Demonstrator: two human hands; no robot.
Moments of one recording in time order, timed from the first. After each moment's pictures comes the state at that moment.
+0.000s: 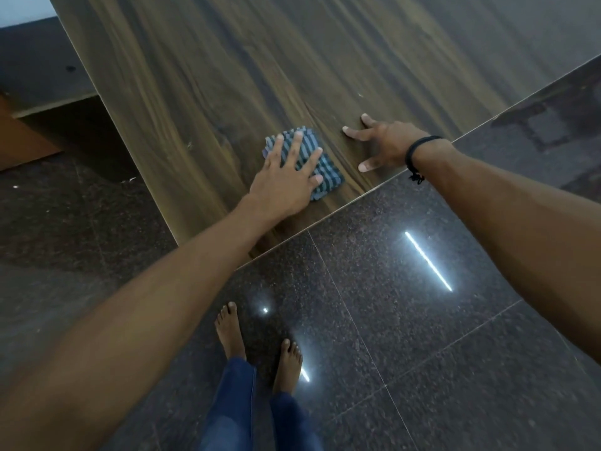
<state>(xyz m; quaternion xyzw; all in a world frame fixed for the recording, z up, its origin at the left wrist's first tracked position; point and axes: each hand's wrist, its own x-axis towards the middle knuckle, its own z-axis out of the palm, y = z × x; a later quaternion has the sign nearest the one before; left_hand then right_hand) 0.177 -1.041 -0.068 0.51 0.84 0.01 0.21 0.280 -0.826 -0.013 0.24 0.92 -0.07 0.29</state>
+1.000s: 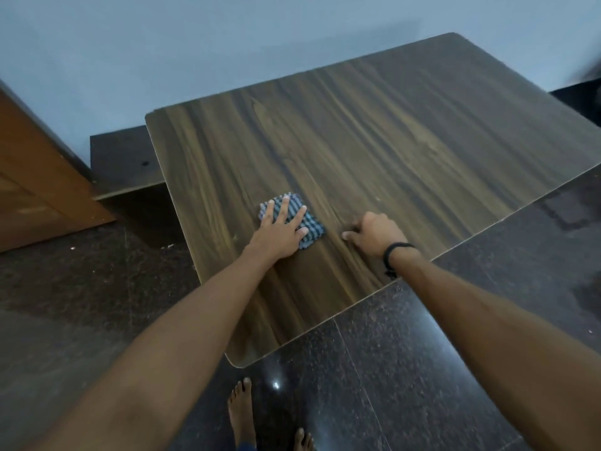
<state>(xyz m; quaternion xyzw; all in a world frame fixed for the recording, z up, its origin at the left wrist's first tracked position) 0.075 -1.035 -0.067 0.43 0.88 0.06 0.20 0.234 -0.878 0.005 0.37 0.90 -0.16 0.15</state>
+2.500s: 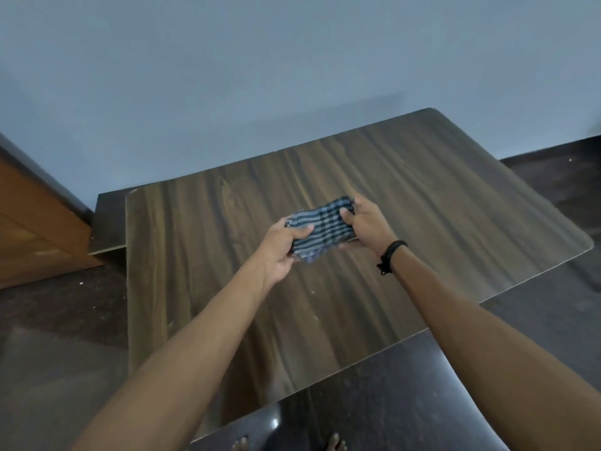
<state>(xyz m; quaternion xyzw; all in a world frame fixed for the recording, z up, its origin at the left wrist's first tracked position) 0.107 -0.817 0.130 0.03 0.56 0.71 0.44 0.194 -0.657 0.149 0.32 0.70 -0.64 -0.08</state>
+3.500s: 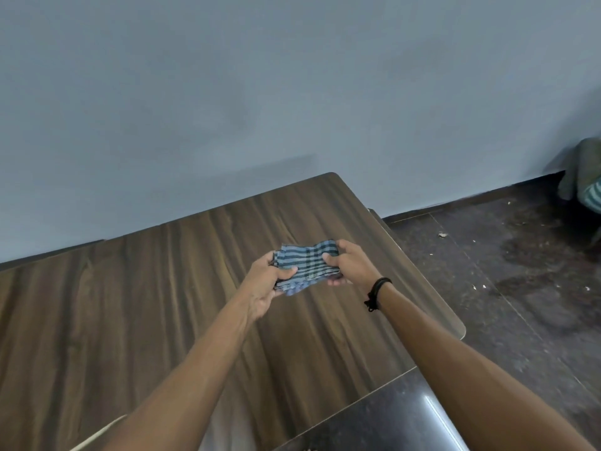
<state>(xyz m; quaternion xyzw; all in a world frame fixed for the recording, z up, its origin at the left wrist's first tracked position) 0.181 -0.433 0.156 0.03 0.61 0.67 0.42 0.284 -0.259 0.171 0.32 0.70 -0.64 -0.01</state>
